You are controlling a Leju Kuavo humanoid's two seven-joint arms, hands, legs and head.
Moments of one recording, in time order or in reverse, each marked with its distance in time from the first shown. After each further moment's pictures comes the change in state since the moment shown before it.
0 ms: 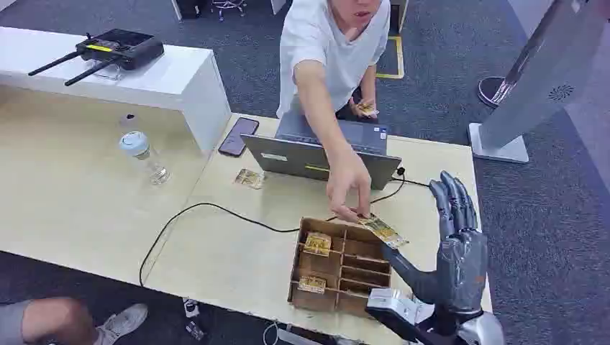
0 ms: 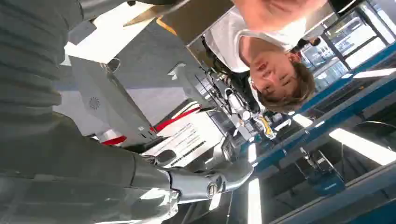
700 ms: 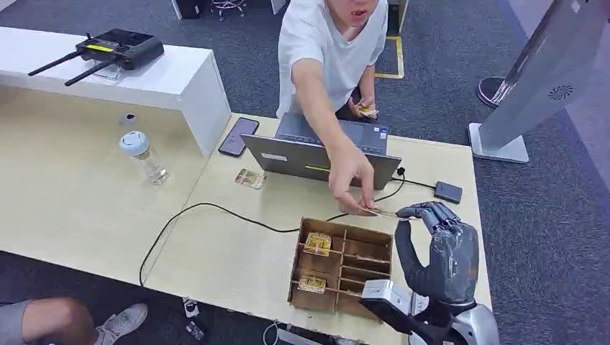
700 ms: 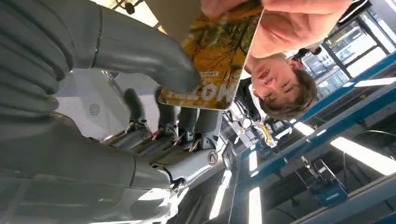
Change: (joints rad) left arm 0.000 0.000 0.000 0.000 0.007 0.000 0.000; right arm -0.016 0.022 0.002 0.010 -0.004 0.044 0.009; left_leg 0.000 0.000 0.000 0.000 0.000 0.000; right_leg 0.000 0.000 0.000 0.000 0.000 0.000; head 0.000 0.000
